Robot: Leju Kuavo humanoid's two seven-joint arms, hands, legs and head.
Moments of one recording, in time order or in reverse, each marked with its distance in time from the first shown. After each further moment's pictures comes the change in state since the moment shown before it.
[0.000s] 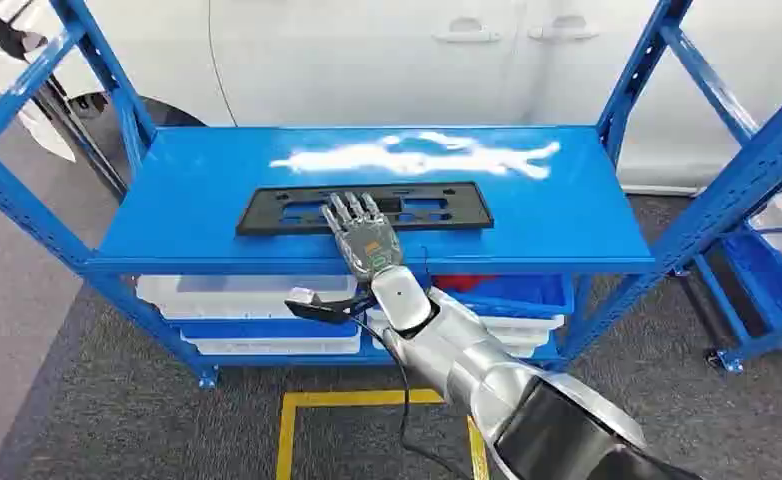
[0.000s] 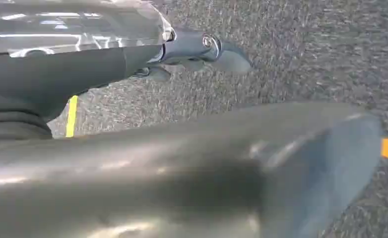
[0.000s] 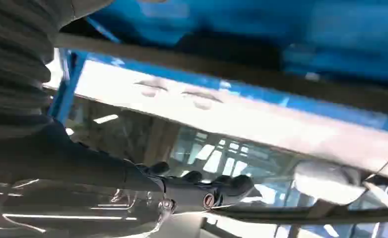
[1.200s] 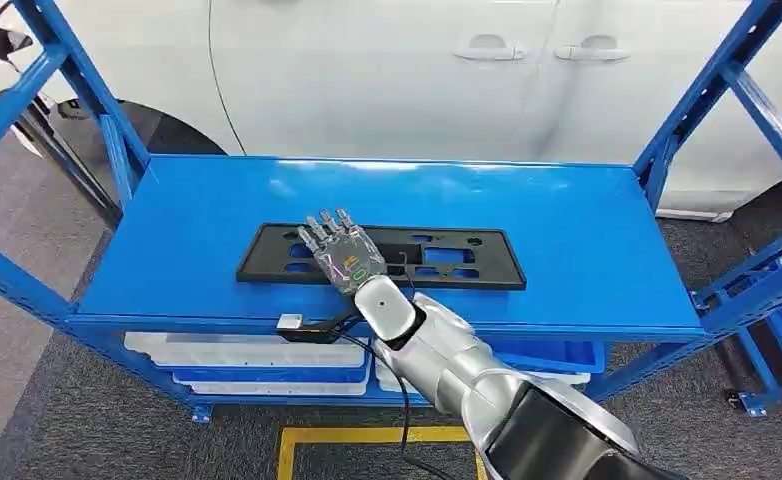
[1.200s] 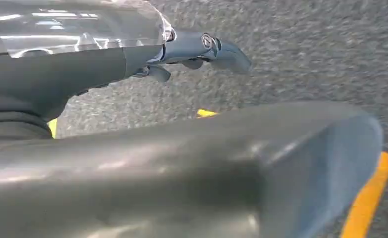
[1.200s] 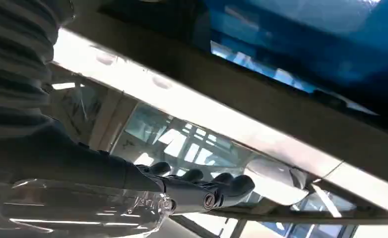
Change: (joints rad) left arm -0.009 -0.003 0.002 0.001 0.010 -0.002 -0.006; right arm 0.010 0.030 0.007 0.000 0.111 0.089 -0.056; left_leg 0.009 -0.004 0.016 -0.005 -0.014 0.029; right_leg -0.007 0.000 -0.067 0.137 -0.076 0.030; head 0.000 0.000
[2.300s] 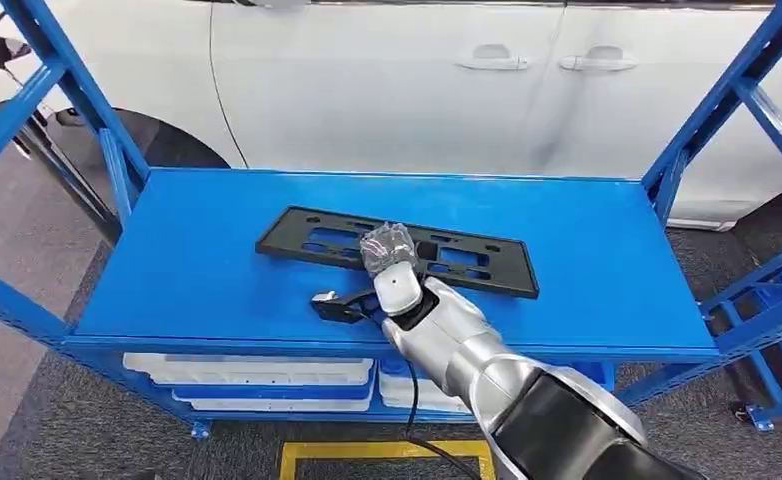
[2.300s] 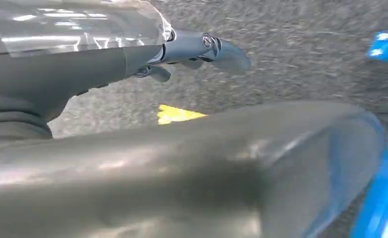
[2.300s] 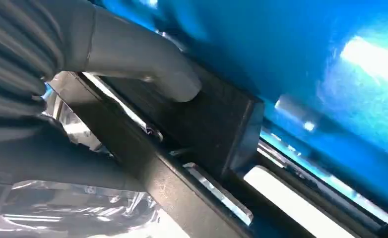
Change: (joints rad) left arm -0.030 0.000 0.011 0.003 -0.005 -0.025 -0.088; right arm -0.027 -0.027 -0.089 0.006 -0.026 0.325 0.166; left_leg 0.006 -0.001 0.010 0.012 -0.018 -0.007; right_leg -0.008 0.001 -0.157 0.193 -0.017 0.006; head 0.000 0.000
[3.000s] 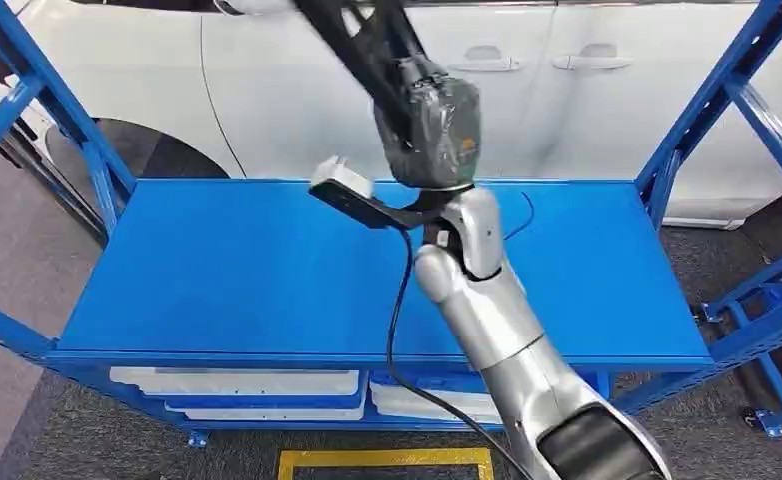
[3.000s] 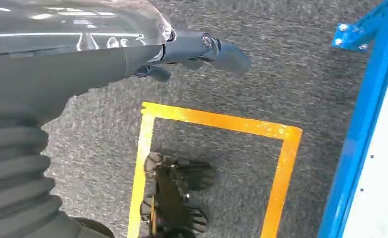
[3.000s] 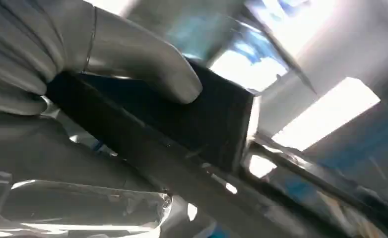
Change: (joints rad) left arm 0.009 0.007 -0.015 0.000 0.002 0.001 -0.068; right arm 0.215 -0.086 -0.417 -0.976 -0.451 -0.638 -0.650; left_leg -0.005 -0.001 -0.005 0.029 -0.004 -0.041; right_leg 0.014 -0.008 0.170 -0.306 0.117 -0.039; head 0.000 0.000
